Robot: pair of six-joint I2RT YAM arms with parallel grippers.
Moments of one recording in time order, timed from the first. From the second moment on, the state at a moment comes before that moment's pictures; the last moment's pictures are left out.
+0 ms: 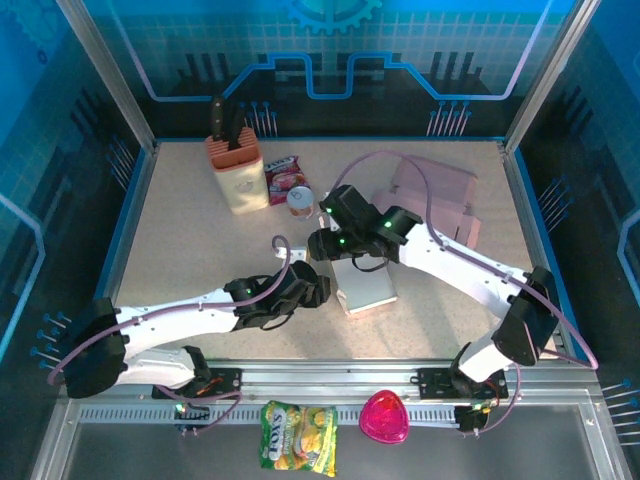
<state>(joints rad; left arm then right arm) -0.99 1.25 0.71 -0.29 -0.29 -0.93 0.85 1.55 1.39 -0.79 -0.02 0.58</state>
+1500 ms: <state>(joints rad) -0.99 1.04 0.62 -0.36 -0.32 -0.98 0.88 1.67 1.45 -0.82 0.10 0.65</state>
